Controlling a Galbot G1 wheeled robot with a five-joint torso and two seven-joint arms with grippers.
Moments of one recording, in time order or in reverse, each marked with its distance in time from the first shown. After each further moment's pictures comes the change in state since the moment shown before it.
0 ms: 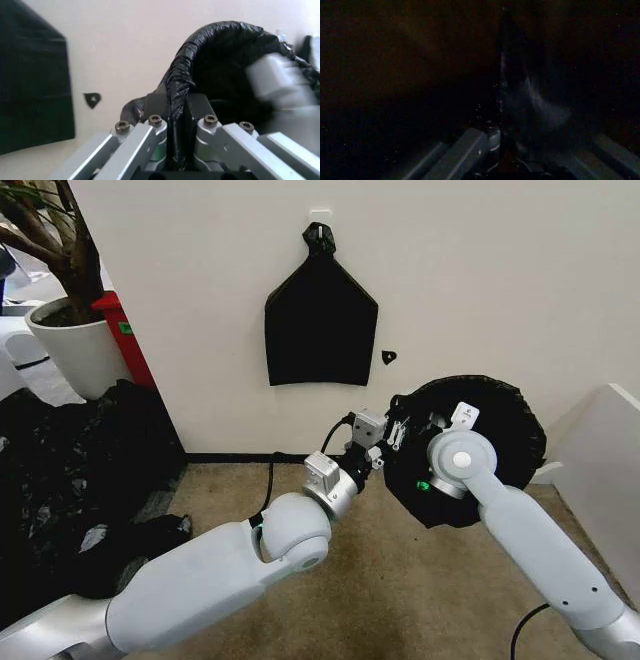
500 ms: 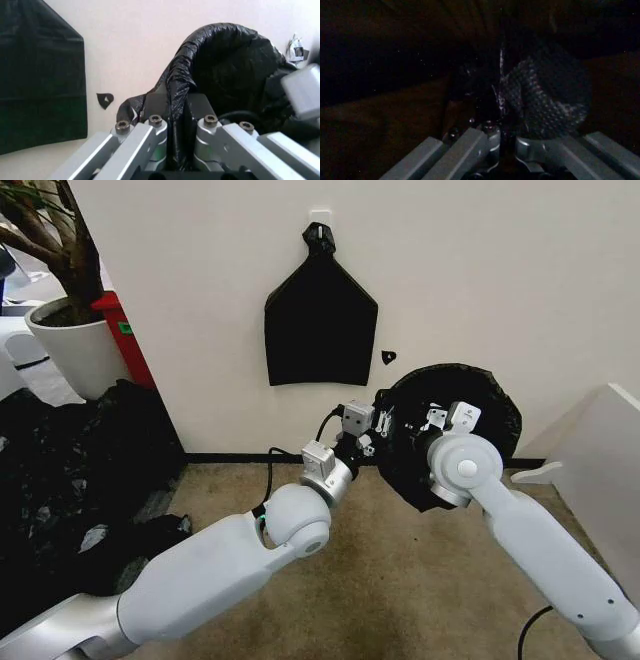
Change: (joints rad) left arm -0.007 -0.019 -0.022 0.021 -0.020 0.000 -0.027; right arm 0.007 0.001 -0.016 -0.006 0.013 -0.001 0.010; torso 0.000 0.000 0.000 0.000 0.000
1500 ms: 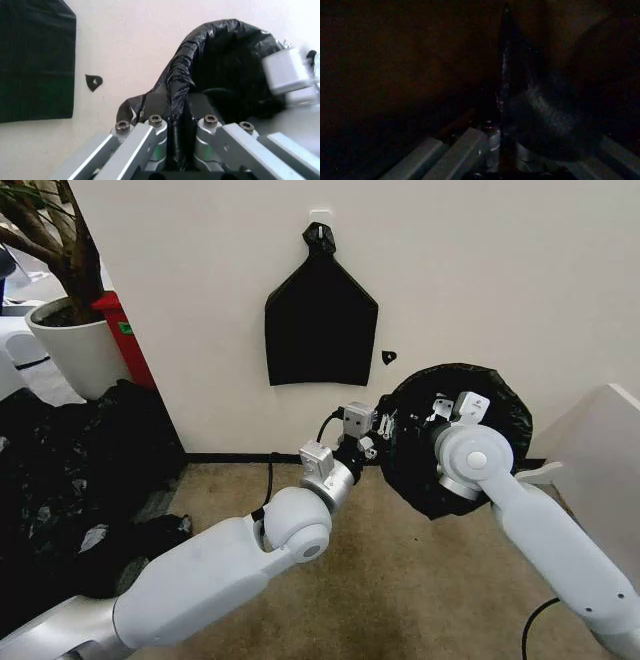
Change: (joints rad) left arm 0.019 0.019 0.002 -0.051 -0.127 0.013 -0.017; right arm 0.028 -0.010 0.006 -0.008 0.005 -0.010 -0.030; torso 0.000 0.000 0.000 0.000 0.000
